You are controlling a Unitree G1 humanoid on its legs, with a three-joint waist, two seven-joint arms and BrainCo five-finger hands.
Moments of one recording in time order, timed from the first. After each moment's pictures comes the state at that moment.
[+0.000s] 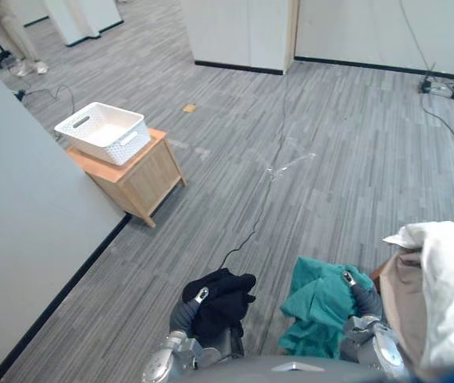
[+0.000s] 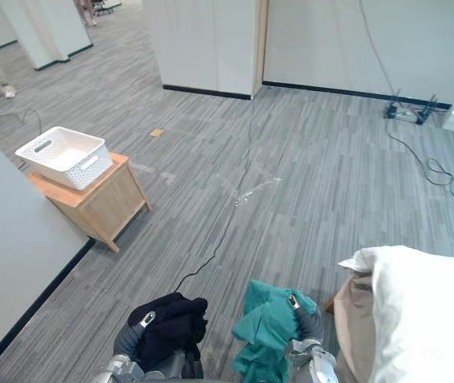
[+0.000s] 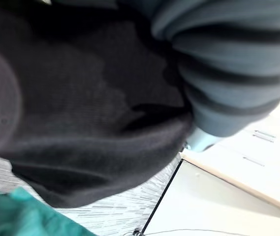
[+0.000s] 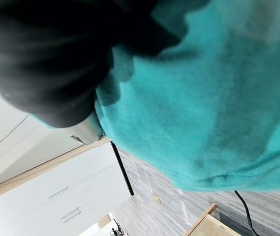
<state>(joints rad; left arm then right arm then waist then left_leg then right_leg) 0.34 -0.02 0.01 0.54 -0.42 -0.33 -0.37 0.26 0.02 -0.15 0.45 0.42 -0.26 0.14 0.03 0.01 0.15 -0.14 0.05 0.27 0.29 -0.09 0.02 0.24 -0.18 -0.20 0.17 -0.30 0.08</state>
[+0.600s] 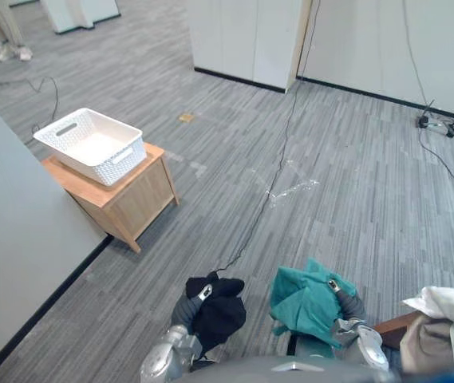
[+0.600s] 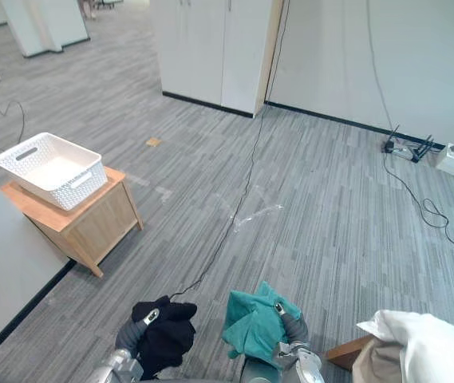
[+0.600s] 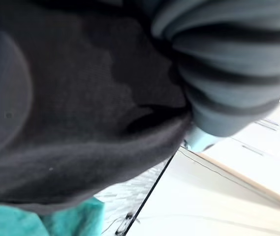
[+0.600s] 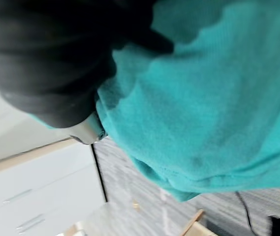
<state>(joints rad) 0.26 0.06 -0.08 0.55 -0.44 -0.29 -0.33 0.24 0.03 -0.12 0.54 0.42 -0.20 0.08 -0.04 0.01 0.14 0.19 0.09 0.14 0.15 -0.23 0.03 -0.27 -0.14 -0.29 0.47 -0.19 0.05</state>
